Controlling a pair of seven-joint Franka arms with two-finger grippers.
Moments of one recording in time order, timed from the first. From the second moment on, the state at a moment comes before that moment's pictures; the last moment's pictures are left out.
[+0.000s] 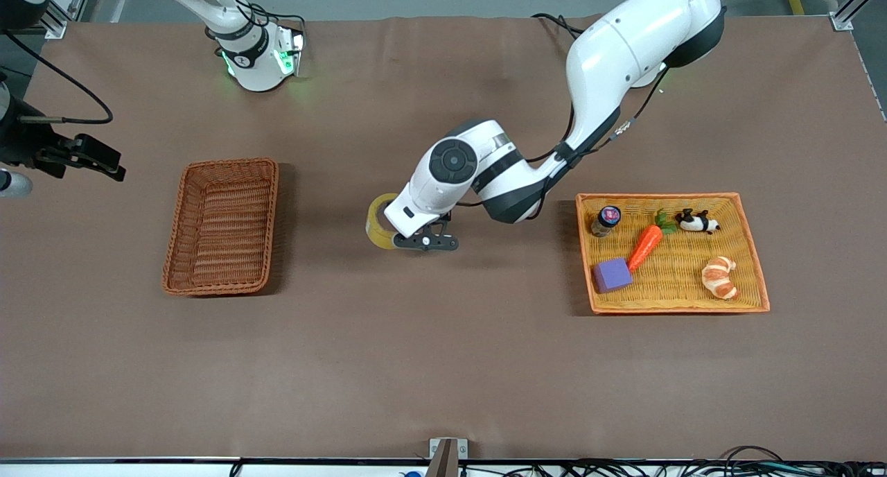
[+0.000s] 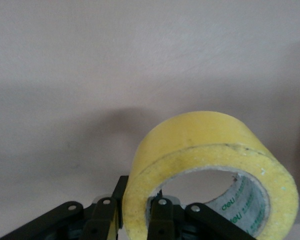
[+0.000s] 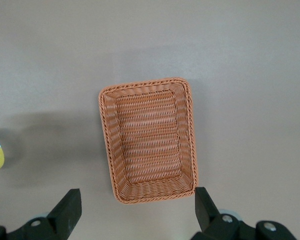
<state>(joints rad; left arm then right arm) -0.38 0.97 -0.67 -1.23 0.32 2.16 -0.92 0.01 0.03 -0.01 -1.56 -0.01 1.56 0.07</state>
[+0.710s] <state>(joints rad) -0.44 1.07 -0.62 -1.23 0.32 2.23 -0.92 0.01 0.05 0.00 -1.56 -0.01 1.56 0.07</state>
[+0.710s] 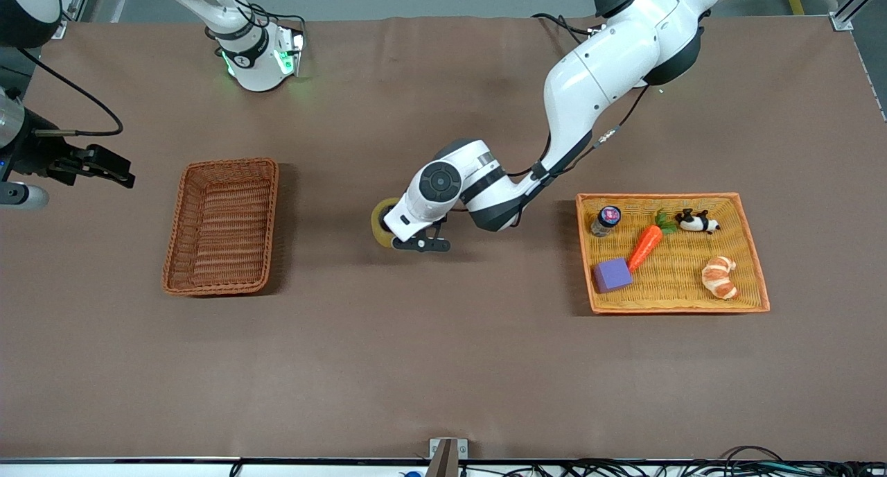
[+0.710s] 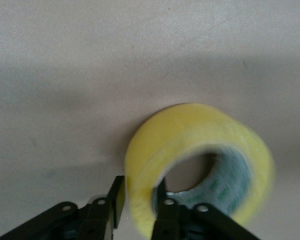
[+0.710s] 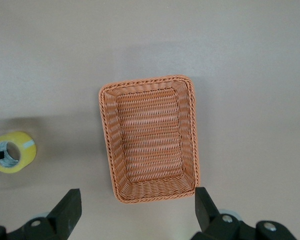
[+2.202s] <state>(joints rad) -0.23 0.41 -0.38 -1.41 0.17 1.73 -0.50 0.17 0.34 0.37 -1.88 -0.09 2.16 0.62</state>
